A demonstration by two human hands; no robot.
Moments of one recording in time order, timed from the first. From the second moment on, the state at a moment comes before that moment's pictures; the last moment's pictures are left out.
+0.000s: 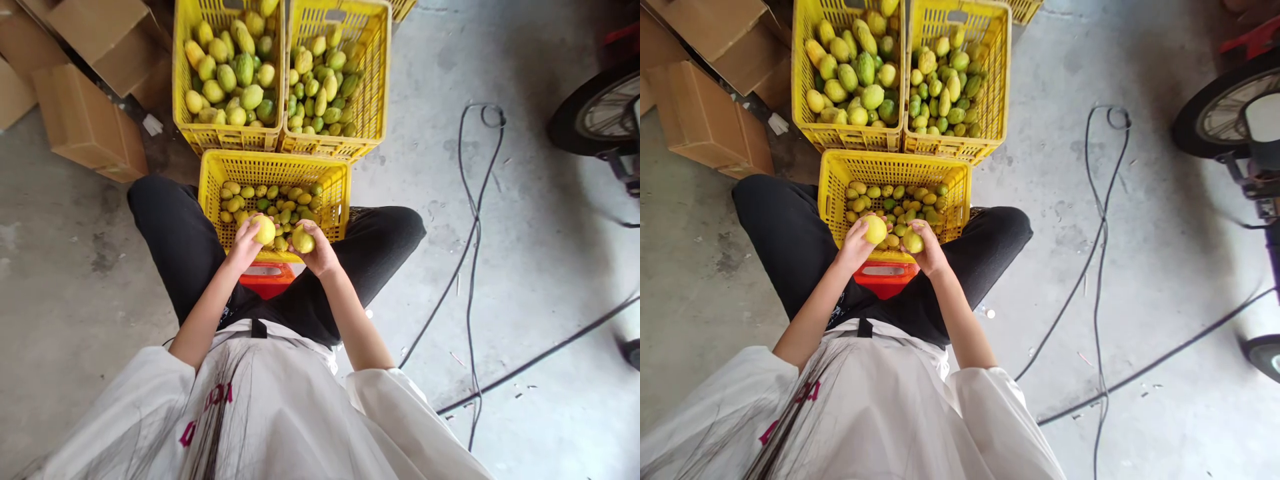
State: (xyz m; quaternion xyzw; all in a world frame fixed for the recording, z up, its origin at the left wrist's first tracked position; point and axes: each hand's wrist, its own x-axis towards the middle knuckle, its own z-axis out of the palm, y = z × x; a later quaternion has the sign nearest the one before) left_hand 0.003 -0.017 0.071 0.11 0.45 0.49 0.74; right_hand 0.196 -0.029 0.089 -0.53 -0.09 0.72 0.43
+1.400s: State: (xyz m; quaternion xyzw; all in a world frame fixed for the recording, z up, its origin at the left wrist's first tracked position) left_hand 0.002 -0.017 0.084 0.16 0.52 0.50 0.68; right_hand 0.193 -0.025 0.078 -0.55 -0.04 0.71 0.44
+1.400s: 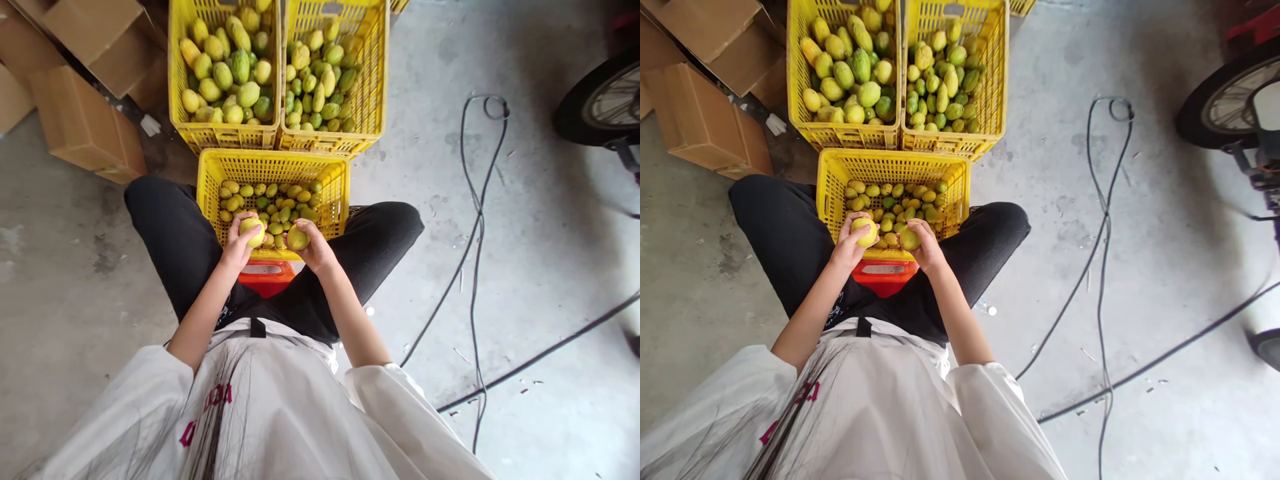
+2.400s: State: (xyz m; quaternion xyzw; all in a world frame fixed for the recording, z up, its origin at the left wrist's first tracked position) left_hand 0.001 -0.024 0.082 0.15 0.46 0.49 0.72; right_hand 0.216 -0.043 0.084 -0.54 -0.04 0.71 0.44
